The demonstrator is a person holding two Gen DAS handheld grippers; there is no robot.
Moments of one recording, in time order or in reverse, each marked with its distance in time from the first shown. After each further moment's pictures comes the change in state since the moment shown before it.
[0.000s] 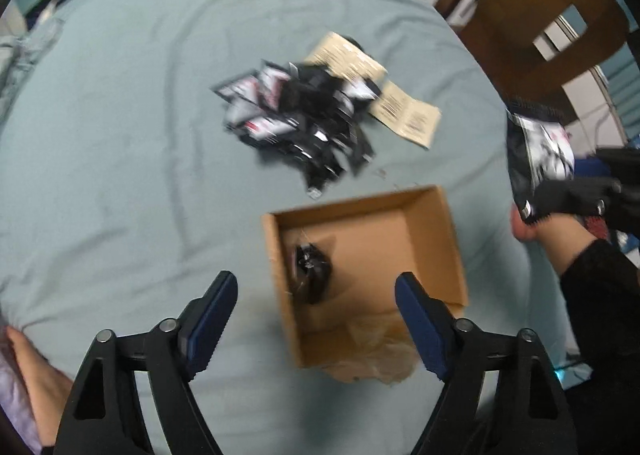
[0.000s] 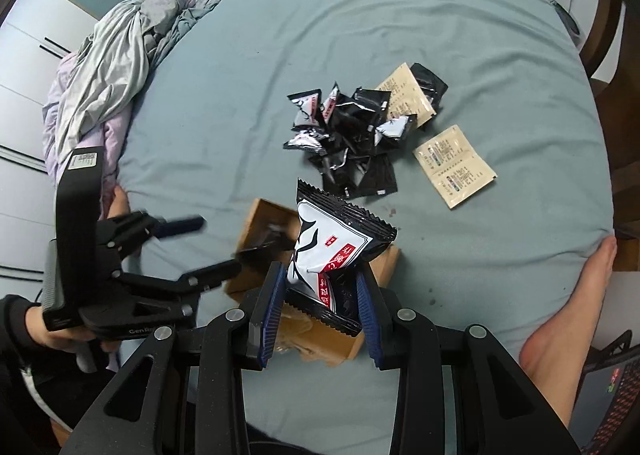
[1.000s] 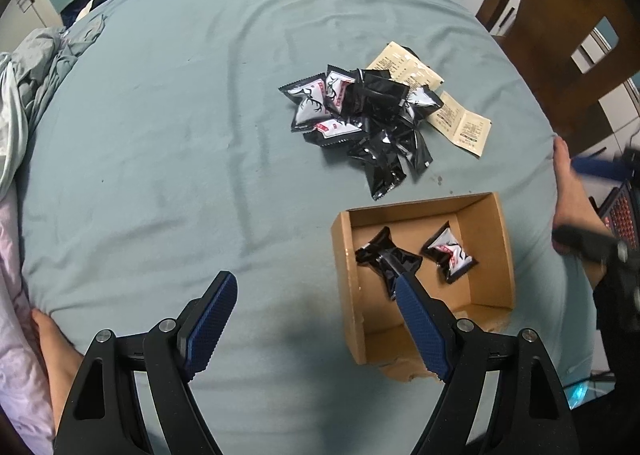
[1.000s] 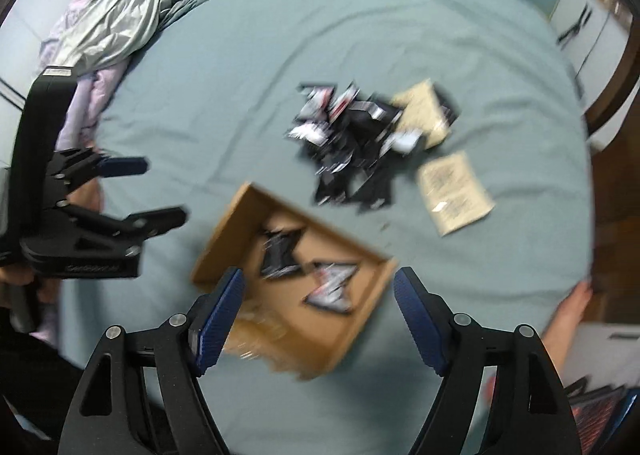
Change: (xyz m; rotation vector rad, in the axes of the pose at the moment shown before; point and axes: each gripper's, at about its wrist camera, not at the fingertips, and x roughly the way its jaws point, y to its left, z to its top) left arm -0.002 0.030 -0.008 -0.050 -0.007 0.126; right arm 0.026 0.036 -0.009 -0.224 -0.124 -0.261
